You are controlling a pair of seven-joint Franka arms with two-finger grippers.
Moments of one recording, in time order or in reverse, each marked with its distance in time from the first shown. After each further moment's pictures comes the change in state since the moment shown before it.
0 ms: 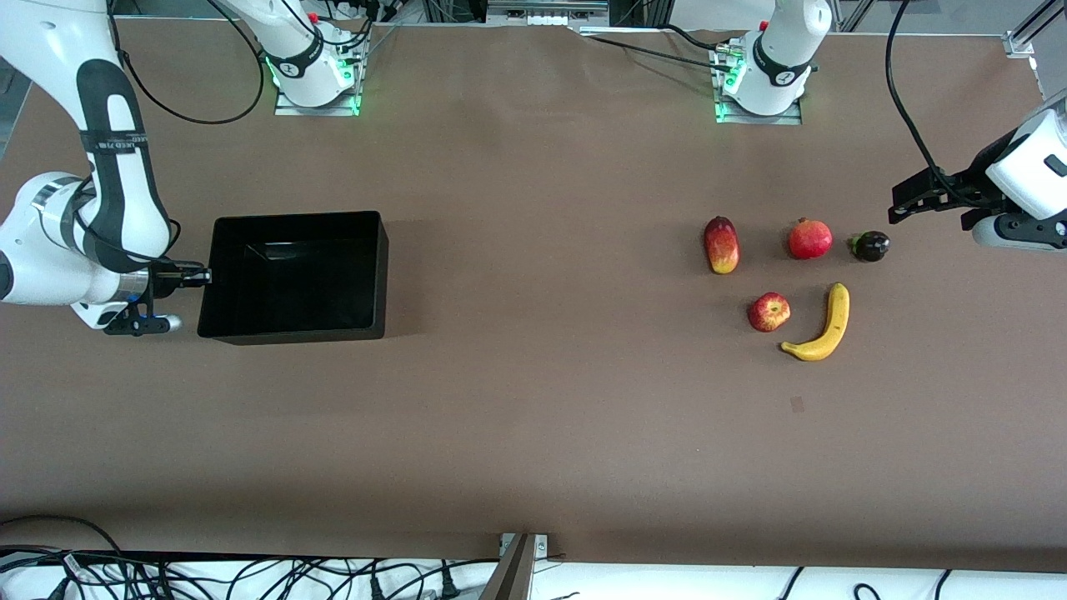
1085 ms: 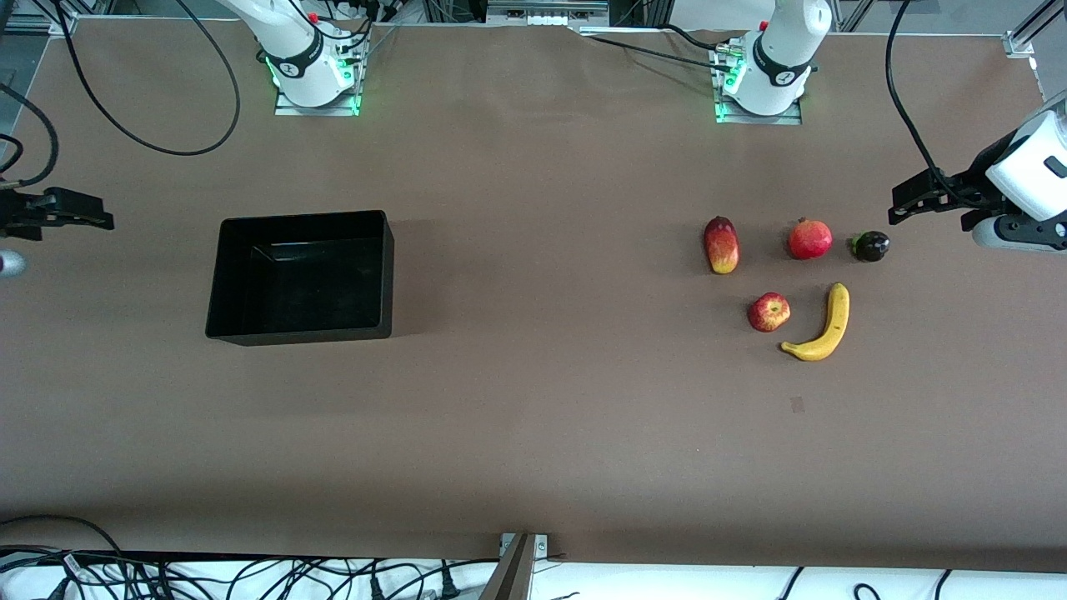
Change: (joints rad) left arm 0.000 0.003 0.000 0.001 0.000 0.000 0.000; right arm 0.054 -0.127 -0.051 0.559 -0.201 -0.527 0.017
